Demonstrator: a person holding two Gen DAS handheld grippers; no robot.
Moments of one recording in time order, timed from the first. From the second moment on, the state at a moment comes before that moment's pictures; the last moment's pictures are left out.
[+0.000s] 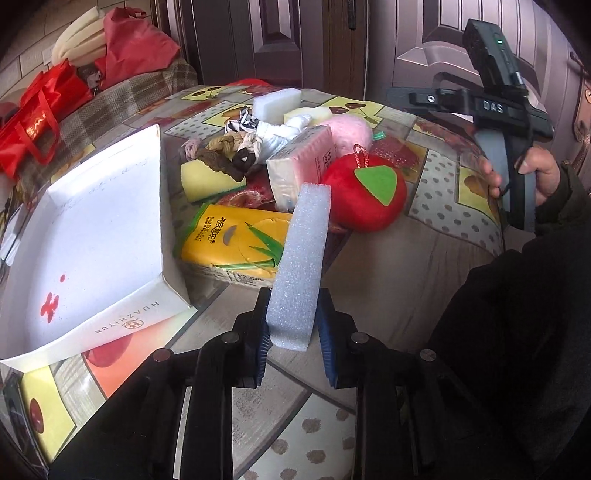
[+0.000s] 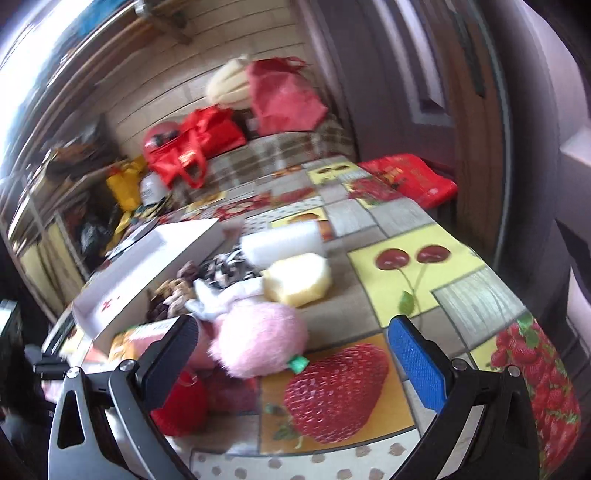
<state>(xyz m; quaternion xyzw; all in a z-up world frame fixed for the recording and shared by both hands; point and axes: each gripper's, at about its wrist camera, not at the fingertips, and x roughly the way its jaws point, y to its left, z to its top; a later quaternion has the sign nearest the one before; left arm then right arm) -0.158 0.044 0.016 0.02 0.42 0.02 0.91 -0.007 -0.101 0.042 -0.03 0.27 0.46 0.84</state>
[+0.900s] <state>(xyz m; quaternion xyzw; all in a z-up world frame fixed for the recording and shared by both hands) -0.184 0.090 0.046 0.00 0.25 0.18 0.95 -0.069 -0.060 0.065 -0.02 0.18 0.56 0.81</state>
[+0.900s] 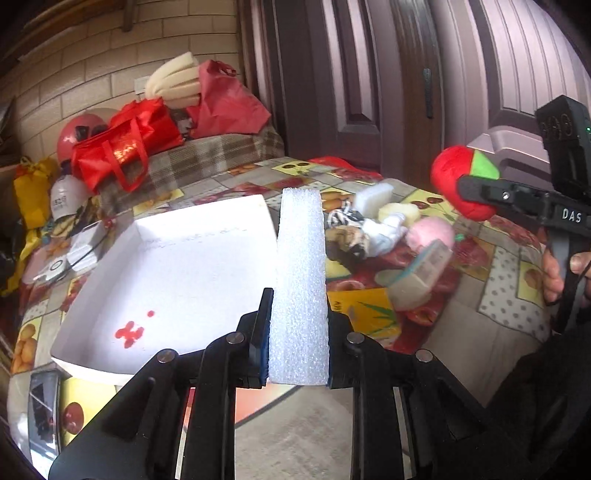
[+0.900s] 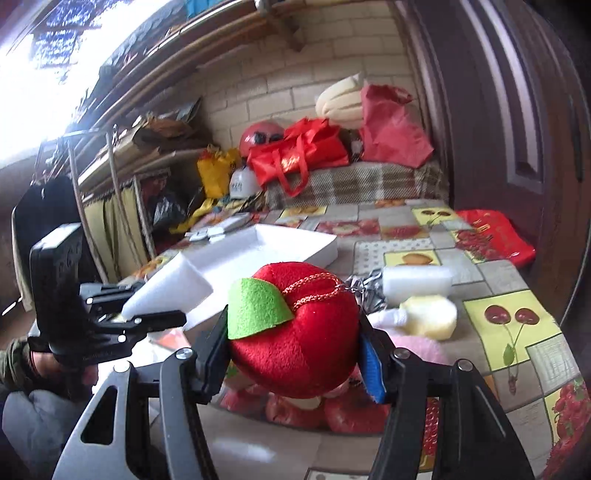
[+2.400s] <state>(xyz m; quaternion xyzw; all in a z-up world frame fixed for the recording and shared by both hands) -0.179 0.251 0.034 -0.15 0.24 0.36 0.89 -0.119 0.129 0.046 -0.09 0.19 0.58 0.79</state>
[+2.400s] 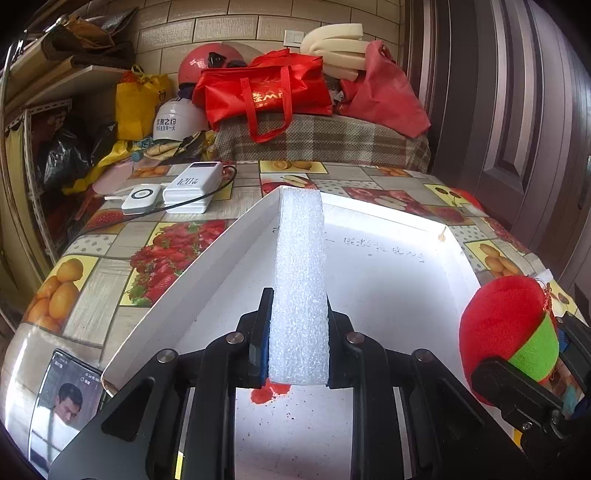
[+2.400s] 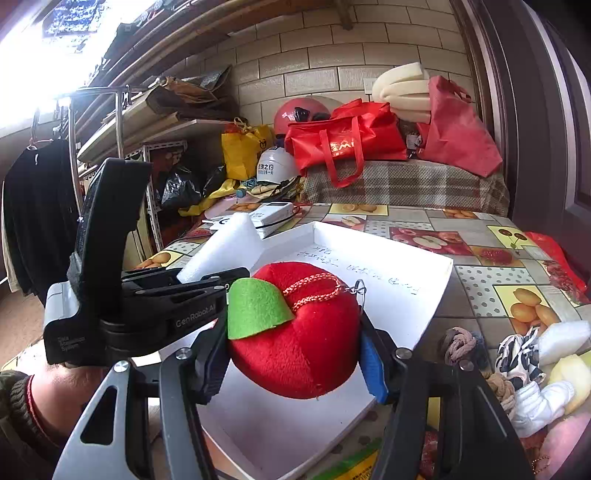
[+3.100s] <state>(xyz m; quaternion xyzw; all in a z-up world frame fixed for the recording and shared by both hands) -0.199 0.253 0.039 -0.16 0.20 0.43 0.87 -0.121 0.125 0.052 -0.07 0.17 0.56 0.81</state>
